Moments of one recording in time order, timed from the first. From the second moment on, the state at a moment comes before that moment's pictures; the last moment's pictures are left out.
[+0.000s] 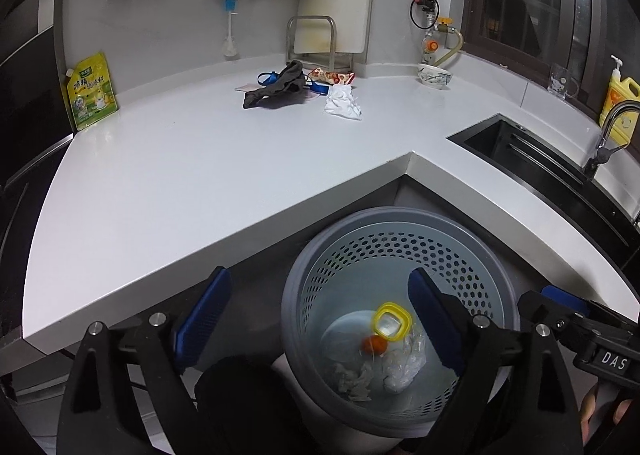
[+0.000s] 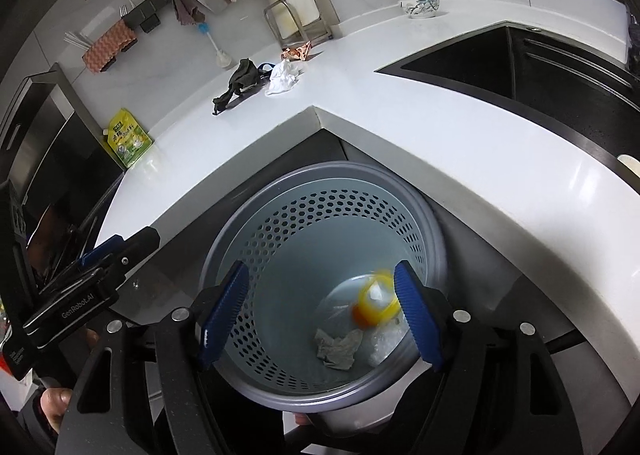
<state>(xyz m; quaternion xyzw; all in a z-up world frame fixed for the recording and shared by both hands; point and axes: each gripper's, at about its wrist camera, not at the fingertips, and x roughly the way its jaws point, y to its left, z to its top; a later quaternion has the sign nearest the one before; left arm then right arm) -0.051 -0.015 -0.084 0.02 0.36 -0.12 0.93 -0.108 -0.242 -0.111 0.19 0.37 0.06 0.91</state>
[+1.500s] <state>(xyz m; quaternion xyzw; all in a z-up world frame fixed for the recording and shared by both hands) 0.222 0.021 -0.026 0.04 0.31 -0.05 0.95 0.168 -0.220 -0.050 0.14 0.36 0.10 0.92</state>
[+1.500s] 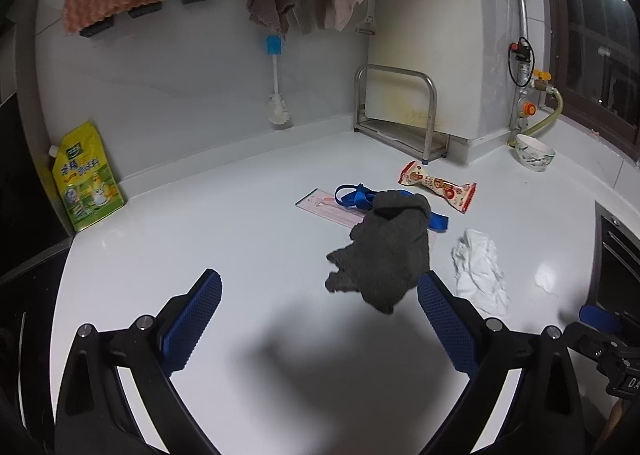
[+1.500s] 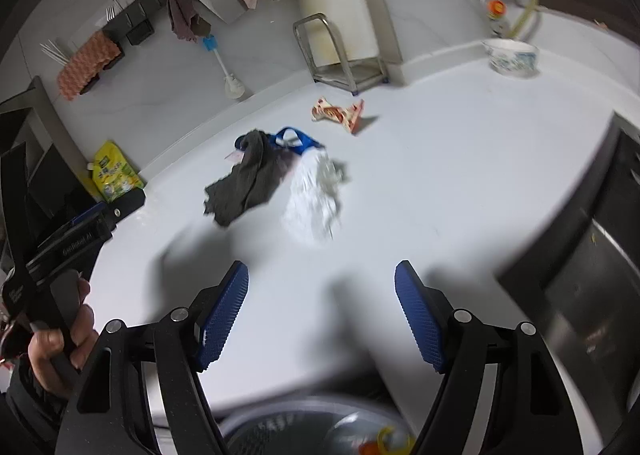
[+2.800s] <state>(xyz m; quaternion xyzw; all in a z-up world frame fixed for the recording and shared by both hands) 0.365 -0.023 -0.056 0.03 0.35 -0.10 0.93 0.316 -0.249 -0.065 0.16 0.39 0.14 0.89</state>
